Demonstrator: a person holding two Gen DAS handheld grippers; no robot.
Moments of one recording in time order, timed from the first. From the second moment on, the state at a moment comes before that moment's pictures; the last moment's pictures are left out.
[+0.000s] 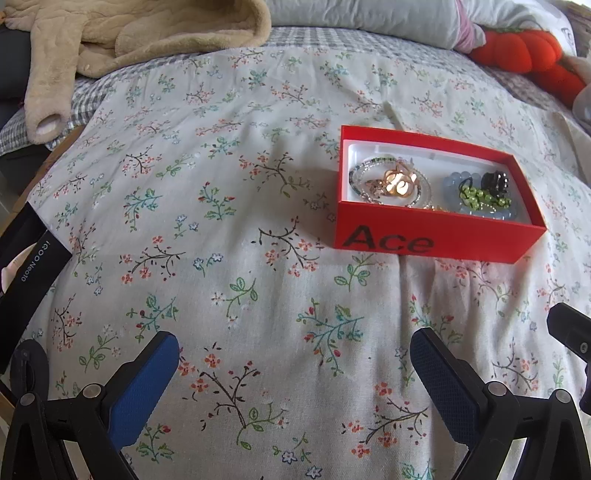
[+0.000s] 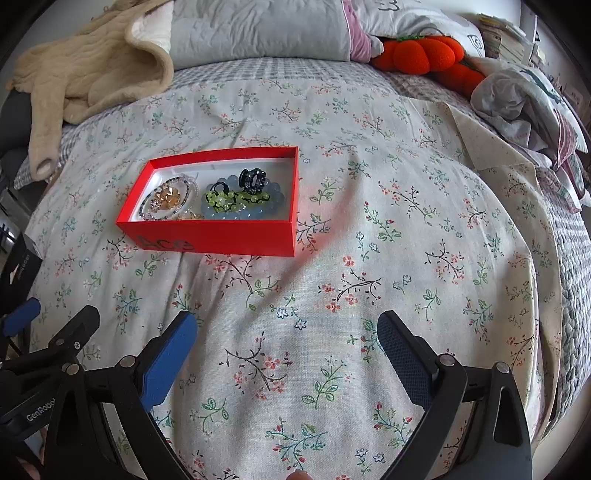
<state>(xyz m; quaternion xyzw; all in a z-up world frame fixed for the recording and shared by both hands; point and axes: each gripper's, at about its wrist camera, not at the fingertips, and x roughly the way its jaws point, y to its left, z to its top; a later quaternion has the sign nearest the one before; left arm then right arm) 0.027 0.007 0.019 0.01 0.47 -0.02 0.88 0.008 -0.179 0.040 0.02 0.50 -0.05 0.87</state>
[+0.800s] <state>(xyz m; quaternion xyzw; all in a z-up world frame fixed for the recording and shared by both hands) 0.028 0.009 0.018 0.01 0.47 -0.02 0.88 0.007 -0.173 0.037 0.01 0.50 -0.05 0.86</state>
